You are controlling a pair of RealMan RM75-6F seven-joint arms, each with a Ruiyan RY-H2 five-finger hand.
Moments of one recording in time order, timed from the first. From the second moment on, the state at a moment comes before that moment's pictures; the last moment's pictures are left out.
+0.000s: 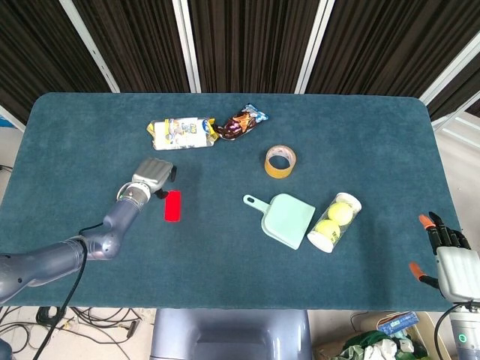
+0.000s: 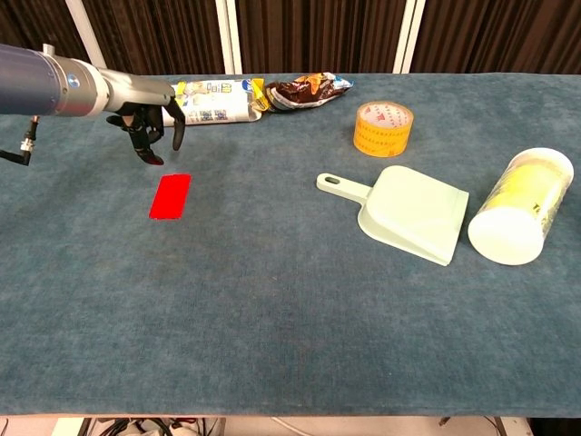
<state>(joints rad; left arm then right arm) -1.17 -1.52 0.00 -1.13 0.51 0.57 0.47 0.07 -1.11 0.09 -1.64 -1.44 1.48 -0.10</state>
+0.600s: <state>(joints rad) -1.19 -1.62 0.01 -1.02 0.48 0.52 0.49 0.07 -1.11 0.09 -1.64 -1.43 1.48 -0.10</state>
